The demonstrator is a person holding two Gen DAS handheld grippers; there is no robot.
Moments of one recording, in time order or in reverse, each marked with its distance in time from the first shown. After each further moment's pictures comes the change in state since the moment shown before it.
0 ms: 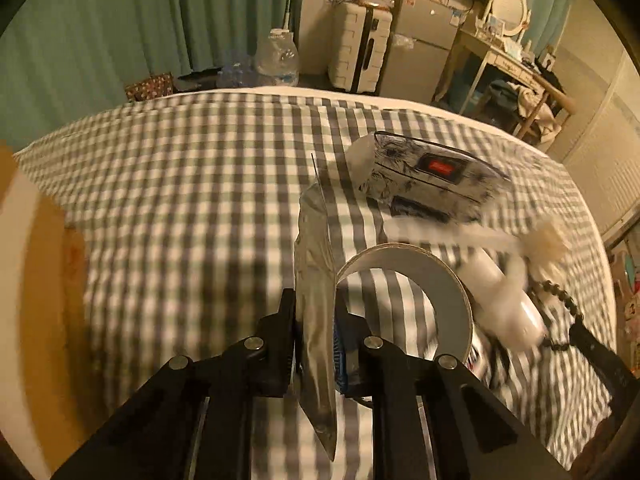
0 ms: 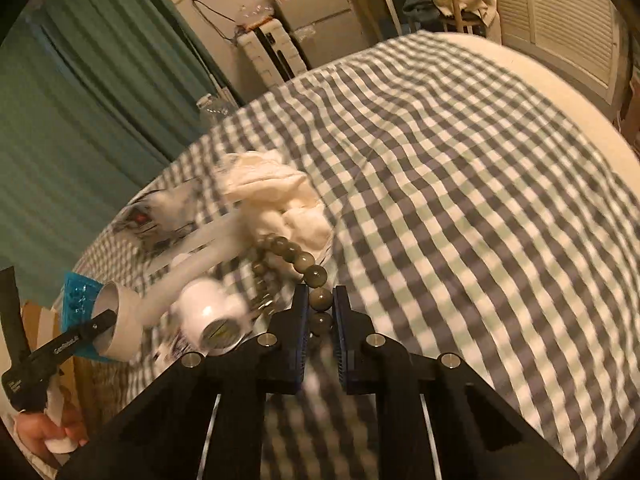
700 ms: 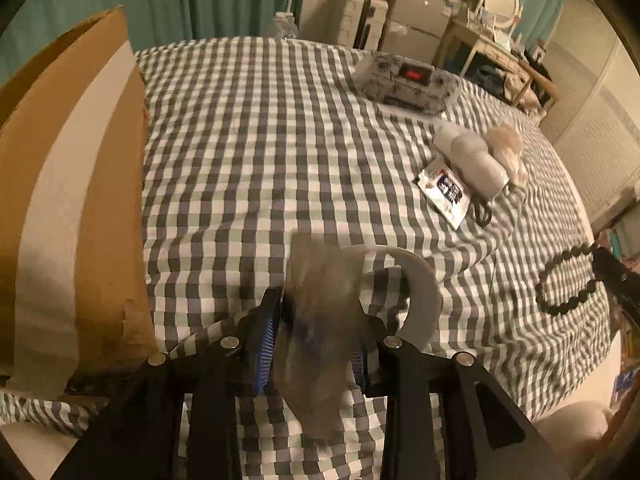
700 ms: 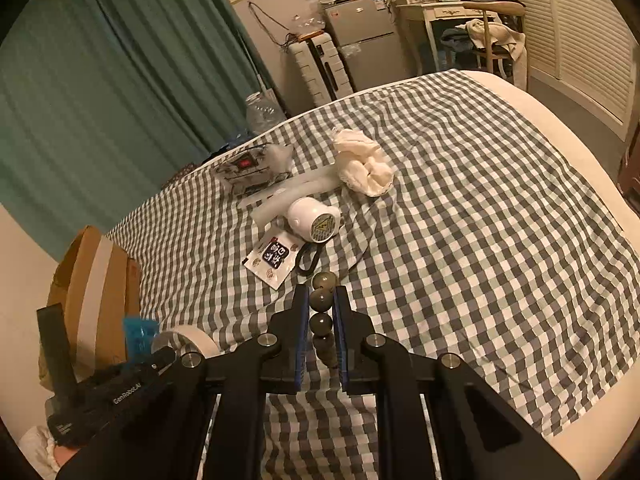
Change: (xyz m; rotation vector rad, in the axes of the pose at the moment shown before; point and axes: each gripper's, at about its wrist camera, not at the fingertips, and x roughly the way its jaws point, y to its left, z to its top) left arm -0.068 0.036 -0.124 -0.026 0.038 -0.048; right arm -0.089 0.049 -0.068 -0.115 -0.026 0.052
